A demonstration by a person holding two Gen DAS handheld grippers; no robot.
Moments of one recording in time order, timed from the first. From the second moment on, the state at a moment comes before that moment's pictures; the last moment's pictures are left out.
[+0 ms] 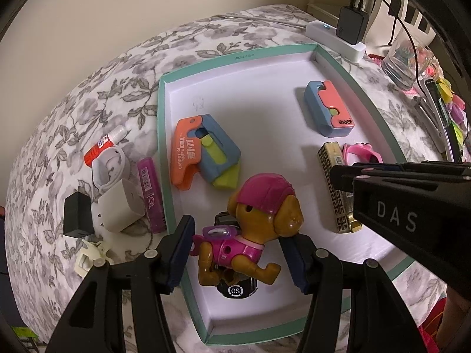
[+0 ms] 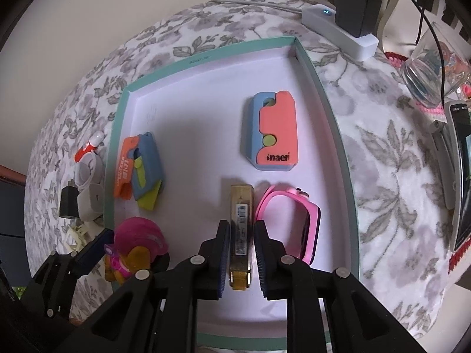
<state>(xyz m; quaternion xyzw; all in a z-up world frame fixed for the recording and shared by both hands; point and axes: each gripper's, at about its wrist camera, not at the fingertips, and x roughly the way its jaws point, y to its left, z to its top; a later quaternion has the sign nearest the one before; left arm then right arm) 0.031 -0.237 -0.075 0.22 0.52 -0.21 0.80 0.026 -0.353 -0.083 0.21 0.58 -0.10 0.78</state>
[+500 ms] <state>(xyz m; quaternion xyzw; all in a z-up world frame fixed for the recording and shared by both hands) 0.038 -0.226 -0.055 0.18 0.52 -0.21 0.81 0.026 -0.352 -0.063 0.20 0.56 -0.11 0.80</state>
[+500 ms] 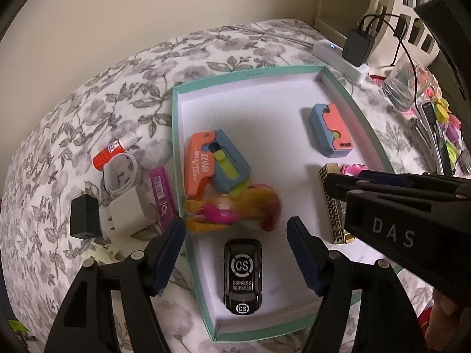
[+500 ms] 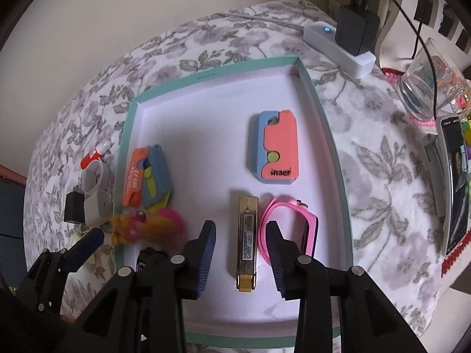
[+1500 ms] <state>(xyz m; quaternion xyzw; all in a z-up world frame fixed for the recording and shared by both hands) 0.099 -0.133 -0.052 0.04 0.57 -0.06 0.82 0.028 -0.342 -0.057 0.18 0.51 -0.11 0.83</state>
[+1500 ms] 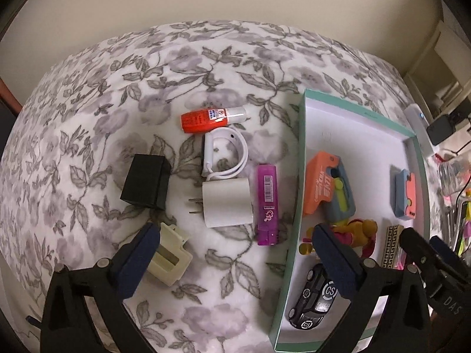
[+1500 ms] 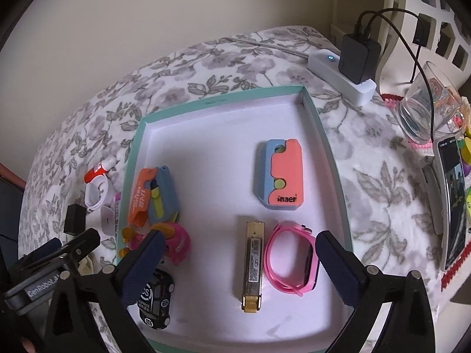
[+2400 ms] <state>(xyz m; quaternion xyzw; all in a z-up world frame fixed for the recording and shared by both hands) 0.134 0.024 -0.029 -0.06 0.58 0.09 0.81 0.056 -0.220 -0.030 0.11 0.49 0.01 0.87</state>
